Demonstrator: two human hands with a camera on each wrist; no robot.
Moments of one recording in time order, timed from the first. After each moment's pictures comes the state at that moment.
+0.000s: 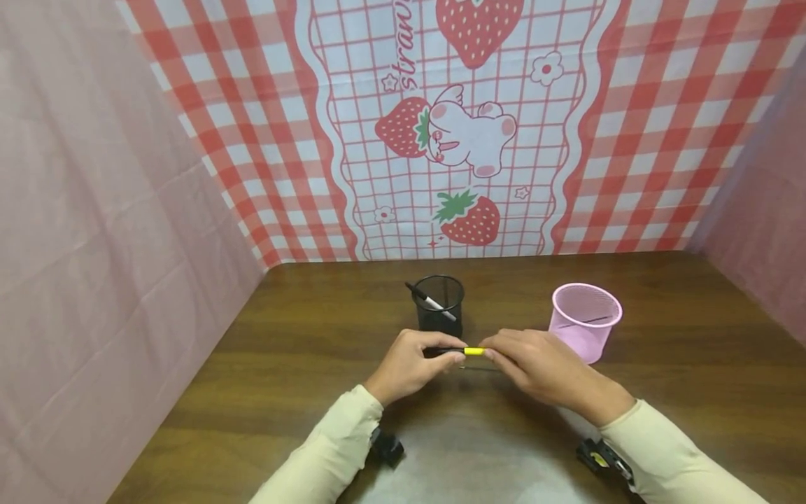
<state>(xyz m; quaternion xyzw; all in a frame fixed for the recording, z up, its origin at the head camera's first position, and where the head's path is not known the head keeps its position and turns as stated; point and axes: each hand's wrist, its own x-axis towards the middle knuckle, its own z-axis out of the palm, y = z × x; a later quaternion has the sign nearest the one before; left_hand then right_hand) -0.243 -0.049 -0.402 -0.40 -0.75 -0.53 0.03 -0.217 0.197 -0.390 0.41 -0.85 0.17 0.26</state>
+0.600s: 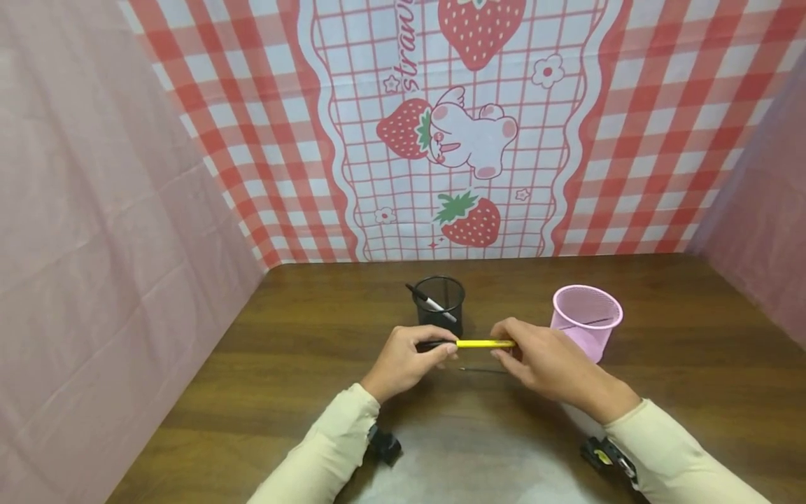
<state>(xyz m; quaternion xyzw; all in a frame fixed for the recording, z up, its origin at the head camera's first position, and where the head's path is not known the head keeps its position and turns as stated) -0.253 -0.055 -0.410 -0.36 -0.74 -0.57 0.02 -0.218 0.204 -0.389 0.35 -0.87 0.20 0.27</state>
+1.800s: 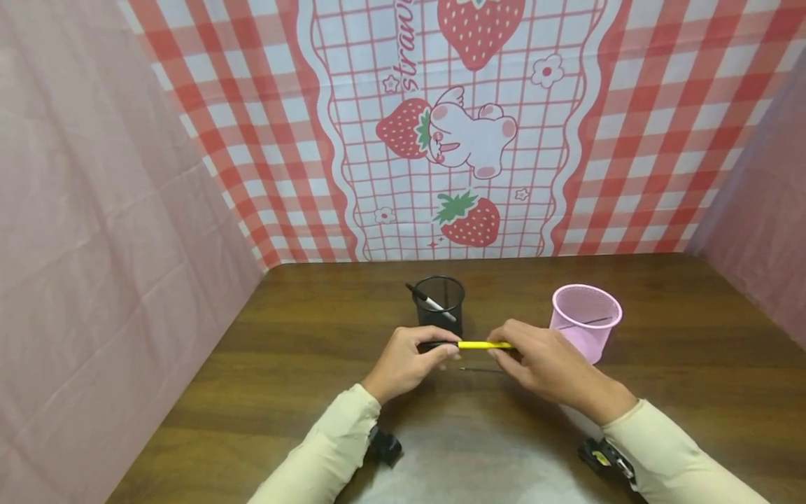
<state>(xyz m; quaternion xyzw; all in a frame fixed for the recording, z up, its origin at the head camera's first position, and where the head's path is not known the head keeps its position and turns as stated) -0.234 -0.053 -0.384 -0.38 -0.74 -0.56 0.02 -0.219 0.203 -0.390 0.40 -0.84 0.21 0.31</state>
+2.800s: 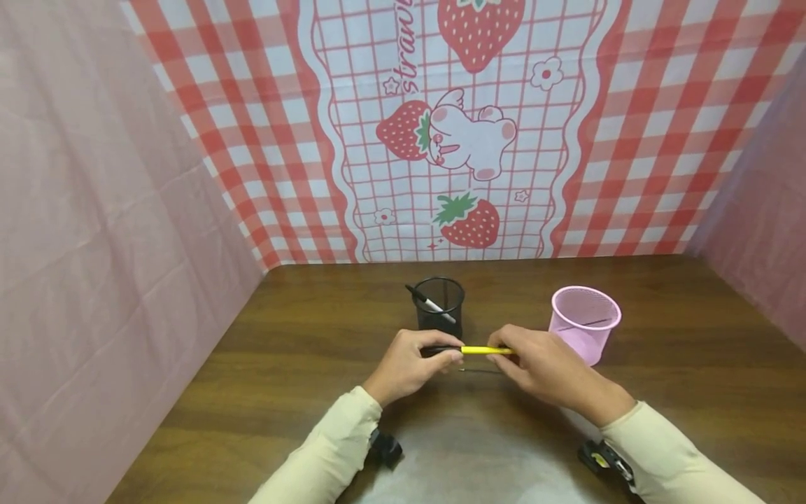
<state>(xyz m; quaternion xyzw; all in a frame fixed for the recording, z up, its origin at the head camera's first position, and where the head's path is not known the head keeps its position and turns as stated) -0.251 -0.050 -0.408 -0.40 -0.74 -0.55 0.03 -0.217 0.204 -0.392 0.39 -0.85 0.21 0.28</state>
